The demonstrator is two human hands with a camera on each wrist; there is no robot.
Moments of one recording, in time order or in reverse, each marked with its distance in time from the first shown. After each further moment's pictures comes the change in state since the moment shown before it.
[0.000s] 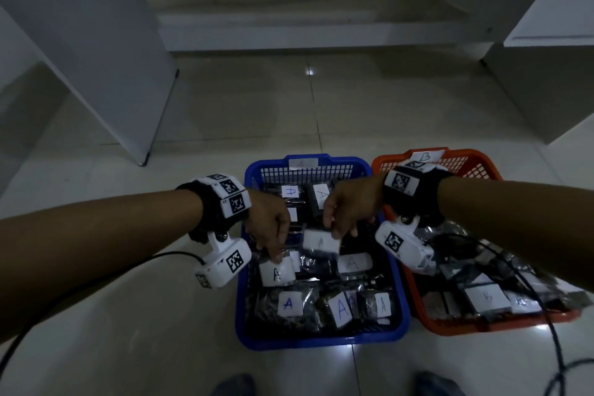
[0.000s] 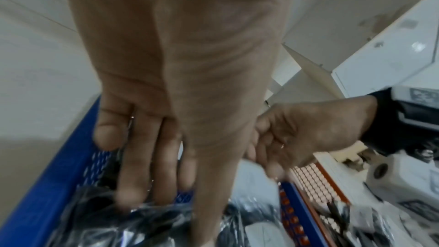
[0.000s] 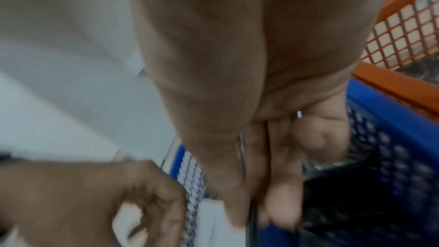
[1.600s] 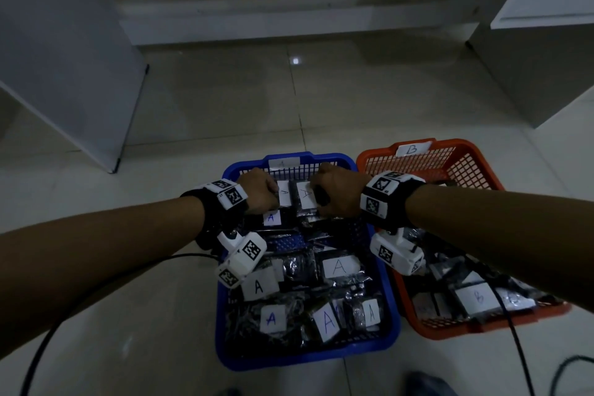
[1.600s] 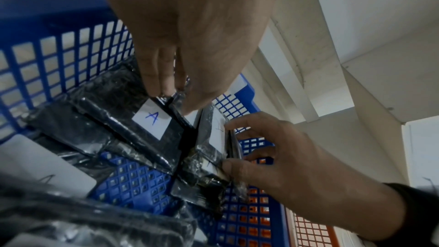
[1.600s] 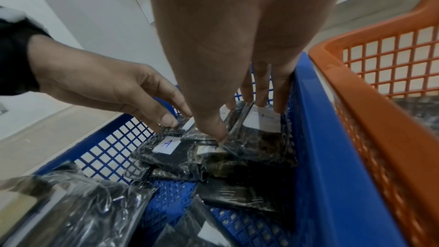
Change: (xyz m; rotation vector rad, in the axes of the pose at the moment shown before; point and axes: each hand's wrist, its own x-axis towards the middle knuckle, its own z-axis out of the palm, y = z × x) left_hand 0.054 0.003 -0.015 -0.295 0.628 -0.087; right_hand 0.035 0.032 0.001 -0.375 0.486 0.026
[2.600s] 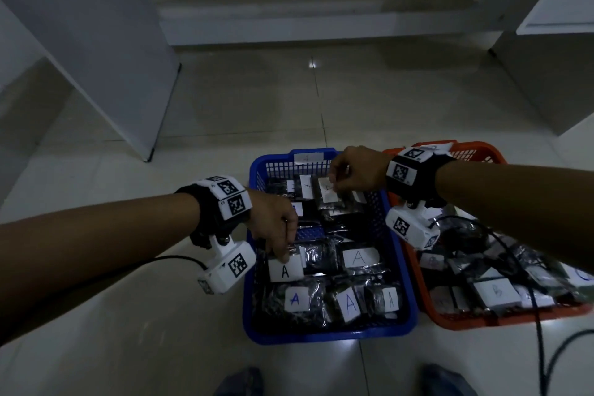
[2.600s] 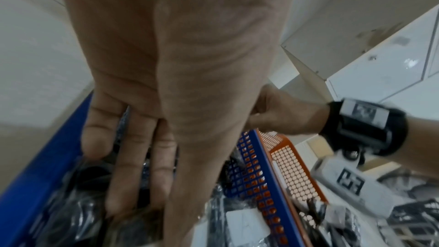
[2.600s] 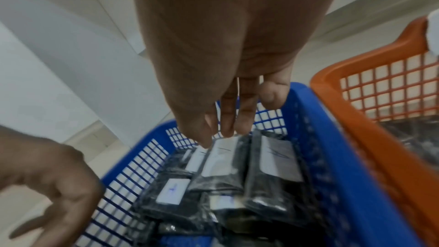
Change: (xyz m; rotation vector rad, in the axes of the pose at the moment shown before) left_hand -0.059 -0.013 -0.017 0.204 -0.673 0.103; right_hand 0.001 -0.006 -0.031 0.245 0.073 -0.094
